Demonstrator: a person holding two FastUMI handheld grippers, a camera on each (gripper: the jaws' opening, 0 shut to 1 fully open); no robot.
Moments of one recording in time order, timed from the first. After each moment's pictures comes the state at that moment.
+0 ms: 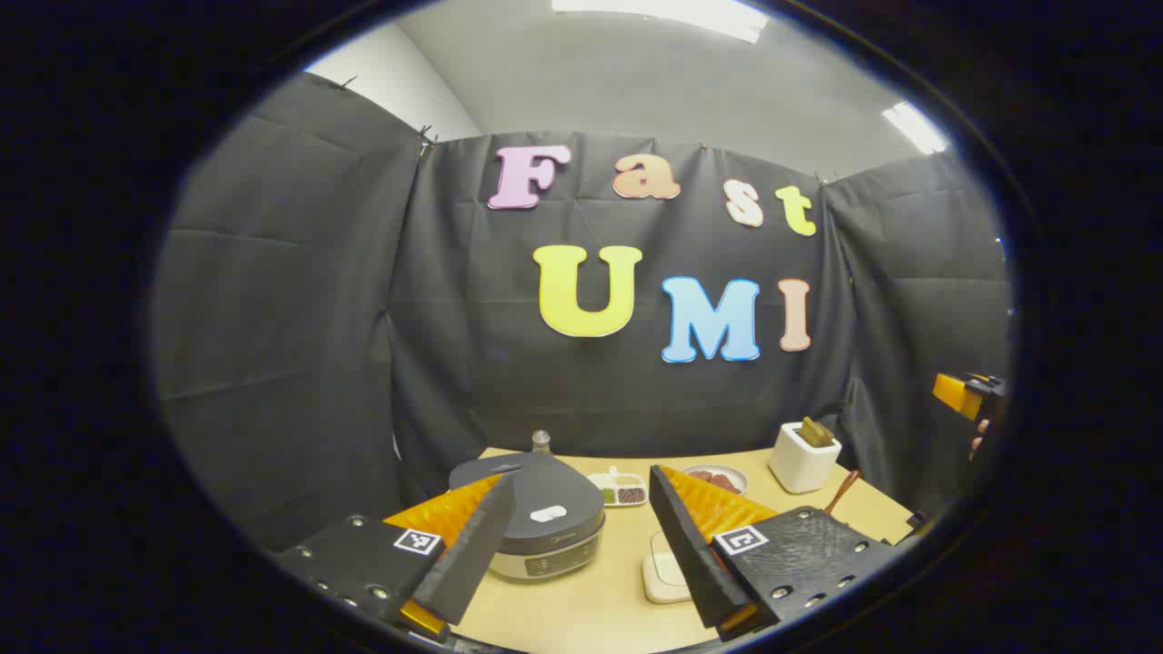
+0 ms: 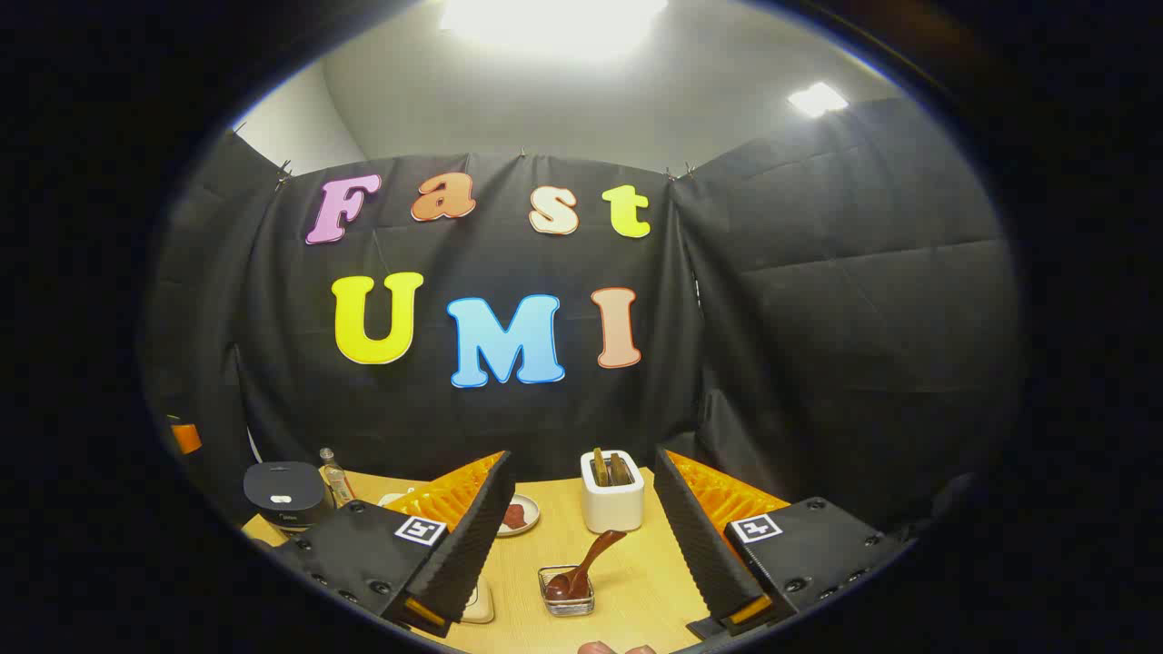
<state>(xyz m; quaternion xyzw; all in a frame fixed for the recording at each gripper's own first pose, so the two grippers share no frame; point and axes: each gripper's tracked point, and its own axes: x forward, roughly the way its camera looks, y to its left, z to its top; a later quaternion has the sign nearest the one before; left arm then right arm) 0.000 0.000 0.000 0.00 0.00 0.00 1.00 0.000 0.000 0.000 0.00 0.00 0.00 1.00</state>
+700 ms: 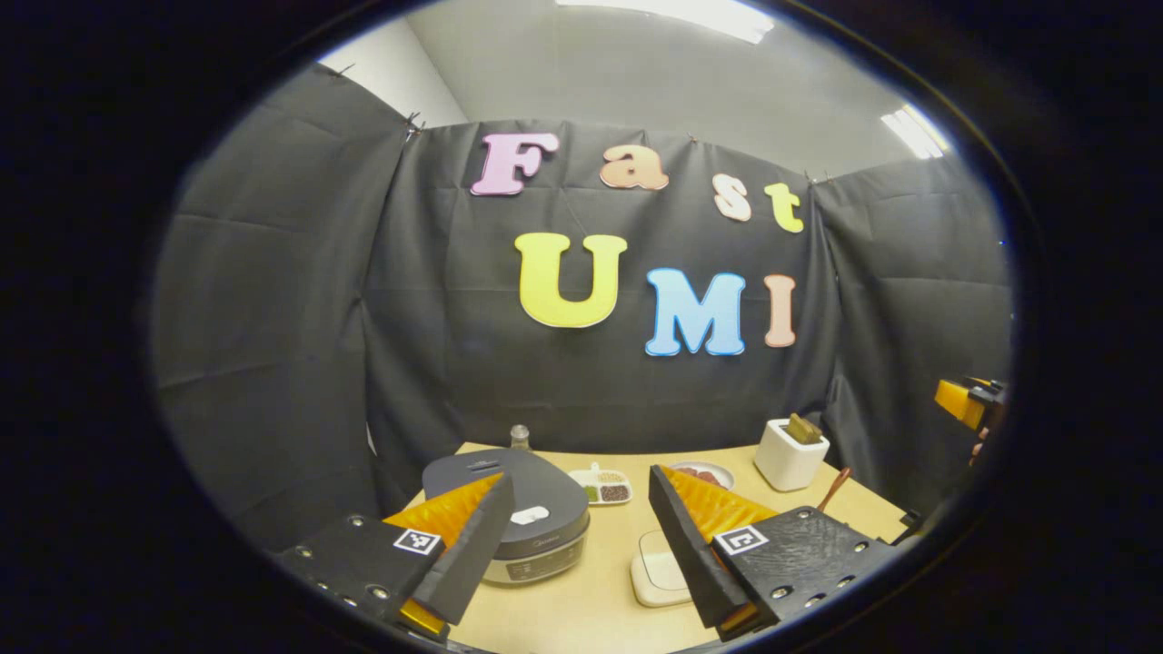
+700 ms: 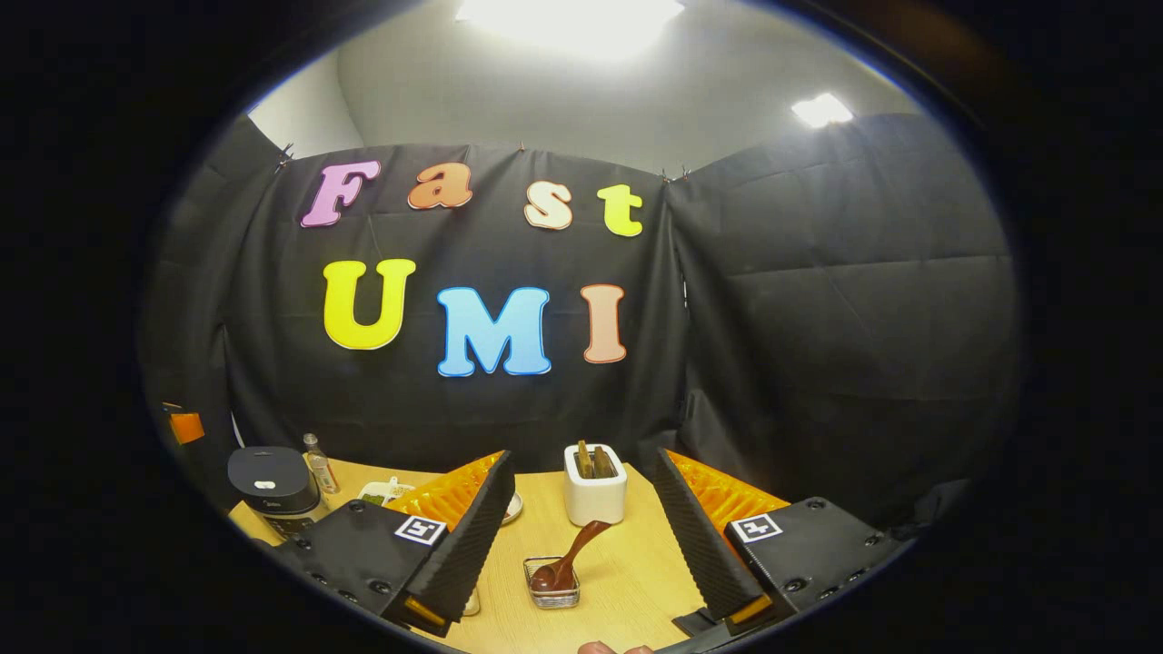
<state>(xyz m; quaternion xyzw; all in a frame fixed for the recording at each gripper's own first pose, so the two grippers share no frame) 0.029 -0.003 -0.013 -0.01 0.01 -0.04 1.00 -0.012 -0.004 -0.006 -0.02 0.00 -0.03 1.00</state>
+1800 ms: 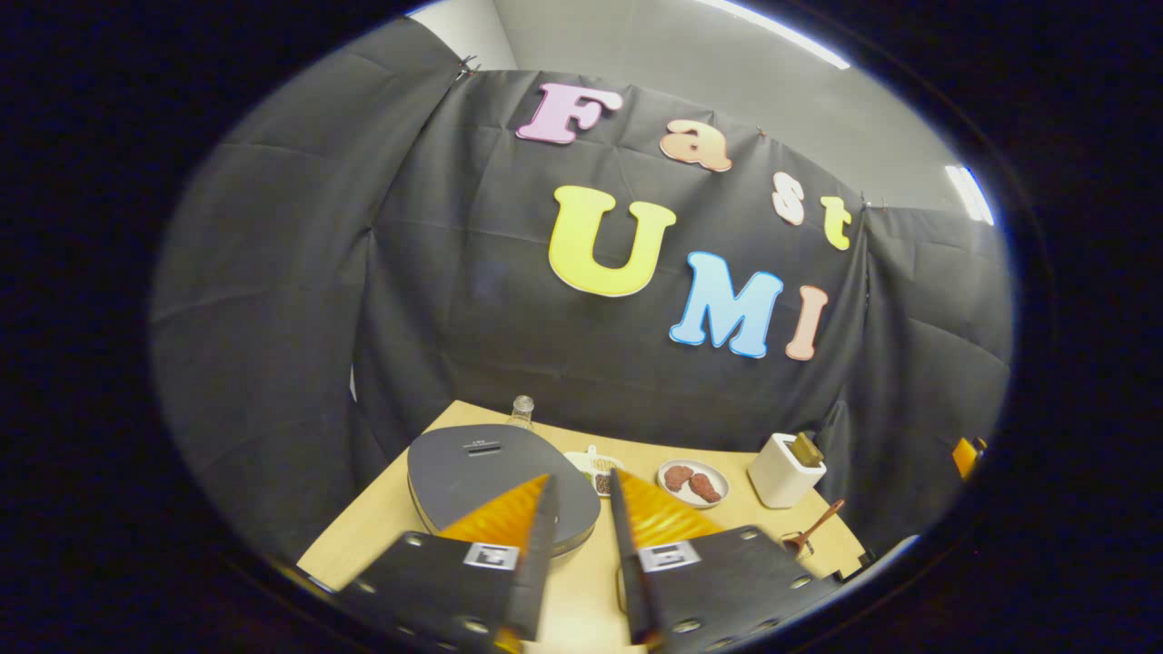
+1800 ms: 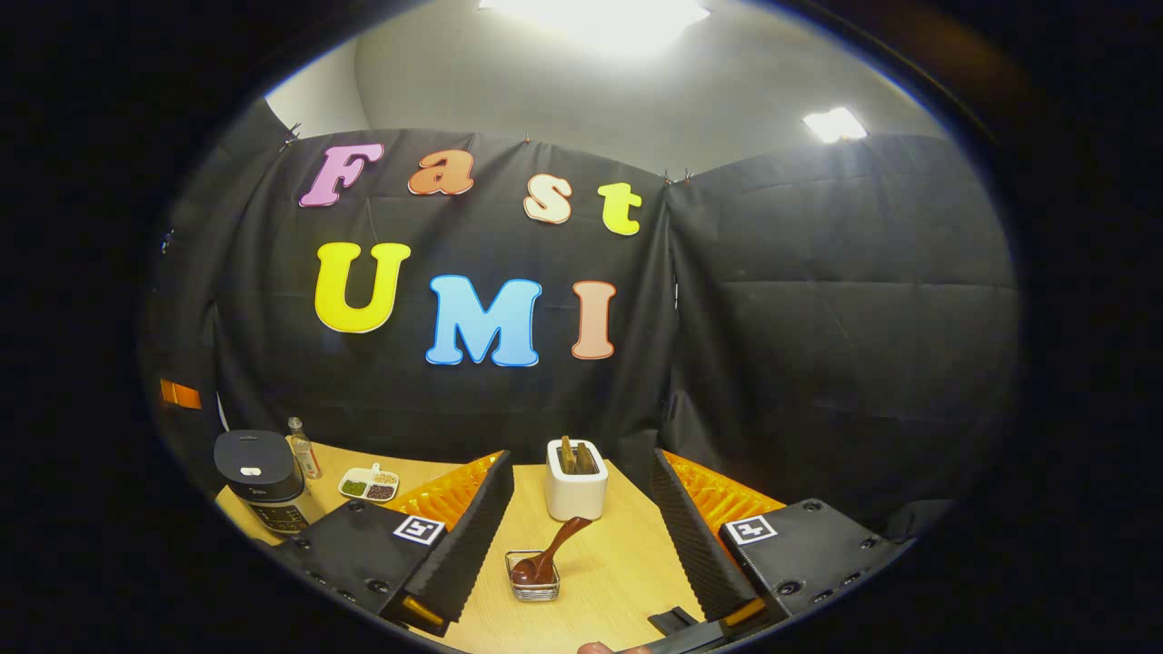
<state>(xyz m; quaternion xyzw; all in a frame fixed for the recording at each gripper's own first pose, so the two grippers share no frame) 0.112 0.064 -0.028 -0.10 0.09 0.00 0.99 -0.016 -0.008 -0.005 -0.05 0.02 -0.05 1.00</state>
